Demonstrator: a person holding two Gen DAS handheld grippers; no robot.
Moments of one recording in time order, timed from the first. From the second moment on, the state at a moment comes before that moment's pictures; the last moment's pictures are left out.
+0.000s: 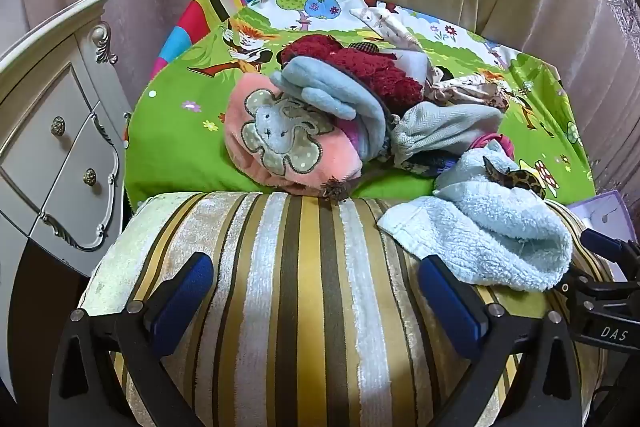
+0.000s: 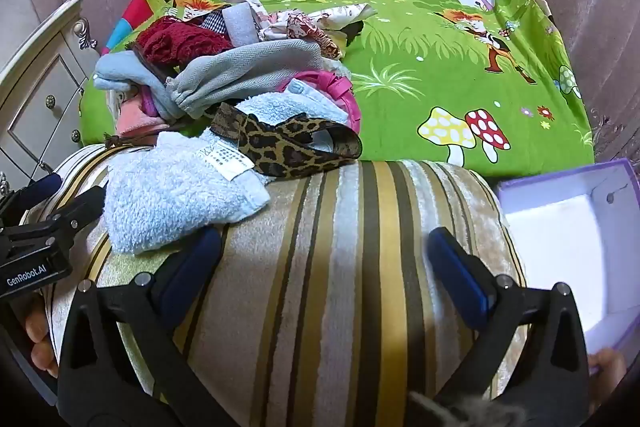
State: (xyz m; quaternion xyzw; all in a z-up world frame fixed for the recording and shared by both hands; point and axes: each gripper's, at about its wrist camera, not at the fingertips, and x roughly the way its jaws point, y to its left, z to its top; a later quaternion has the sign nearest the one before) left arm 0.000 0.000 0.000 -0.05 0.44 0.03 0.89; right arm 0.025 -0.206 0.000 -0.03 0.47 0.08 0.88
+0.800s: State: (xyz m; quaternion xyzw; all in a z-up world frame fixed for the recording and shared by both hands) left arm 0.000 -0.001 0.000 -0.05 0.45 0.03 0.89; right arm 0.024 -0.205 0.000 -0.03 0.47 0.08 0.88
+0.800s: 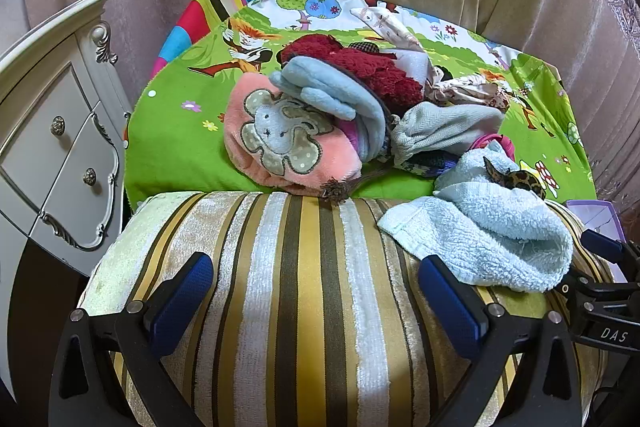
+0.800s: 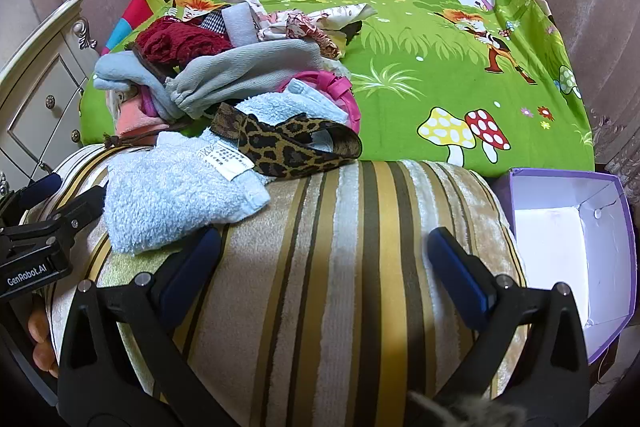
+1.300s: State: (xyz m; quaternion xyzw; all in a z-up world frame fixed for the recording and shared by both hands) left arm 0.002 0.000 -0.001 -0.06 0.45 0.03 0.89; right arm 0.024 -0.206 0.000 -0.03 0.47 0.08 0.88
